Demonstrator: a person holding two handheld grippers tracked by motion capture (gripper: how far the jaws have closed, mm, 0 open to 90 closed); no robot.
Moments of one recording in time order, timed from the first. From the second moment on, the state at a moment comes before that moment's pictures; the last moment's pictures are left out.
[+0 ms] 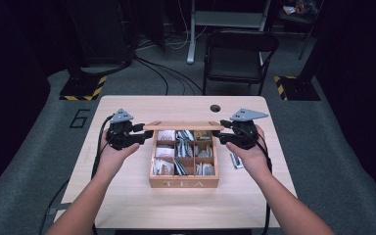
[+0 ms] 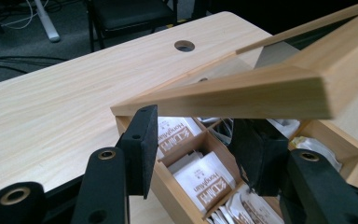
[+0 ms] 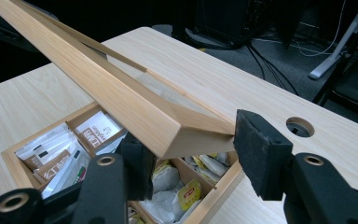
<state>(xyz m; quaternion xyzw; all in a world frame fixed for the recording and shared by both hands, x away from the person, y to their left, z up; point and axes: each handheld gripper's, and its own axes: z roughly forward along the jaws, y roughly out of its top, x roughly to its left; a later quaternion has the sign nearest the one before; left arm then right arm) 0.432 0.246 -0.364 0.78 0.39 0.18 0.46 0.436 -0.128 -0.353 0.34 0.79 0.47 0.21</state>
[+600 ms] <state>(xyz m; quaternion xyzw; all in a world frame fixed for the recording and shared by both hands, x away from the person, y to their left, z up) 0.411 0.243 -0.365 0.79 0.37 0.18 0.46 0.422 -0.129 -0.367 0.33 0.80 0.46 0.21</state>
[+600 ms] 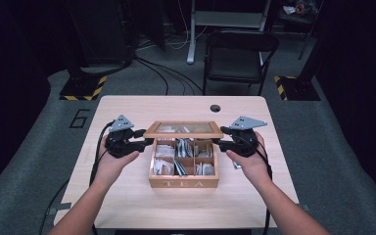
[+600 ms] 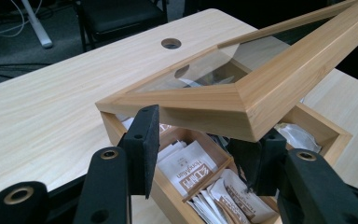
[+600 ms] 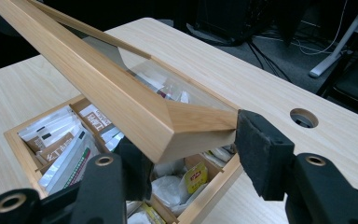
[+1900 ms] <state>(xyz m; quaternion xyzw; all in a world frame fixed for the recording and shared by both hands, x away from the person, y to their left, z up) 0.383 0.245 -0.404 0.80 0.37 0.15 0.45 0.392 -0.131 -0.402 0.34 0.81 0.45 0.19</state>
